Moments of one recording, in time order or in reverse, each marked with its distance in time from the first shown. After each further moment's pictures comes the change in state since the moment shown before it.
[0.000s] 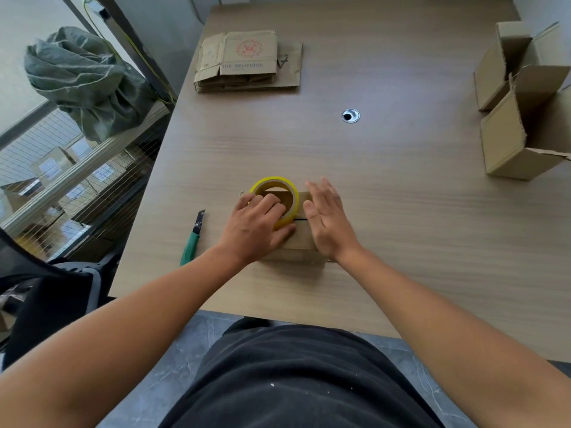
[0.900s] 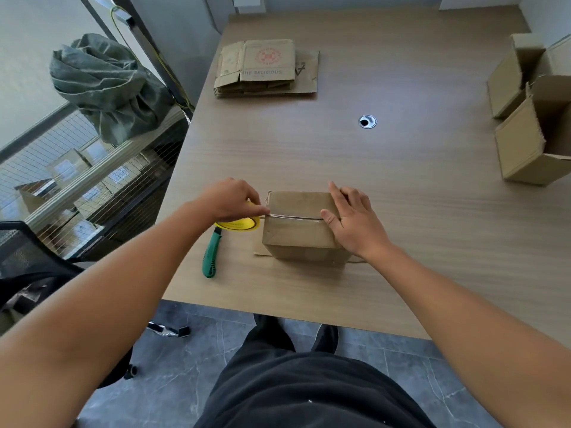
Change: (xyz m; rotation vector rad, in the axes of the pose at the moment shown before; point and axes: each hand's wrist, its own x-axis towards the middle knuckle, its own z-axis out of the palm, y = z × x) left_hand 0.021 -0.107 -0.059 -0.240 -0.672 -0.362; right_hand 0.007 -0.012 -0.007 -0.371 -0.106 0.119
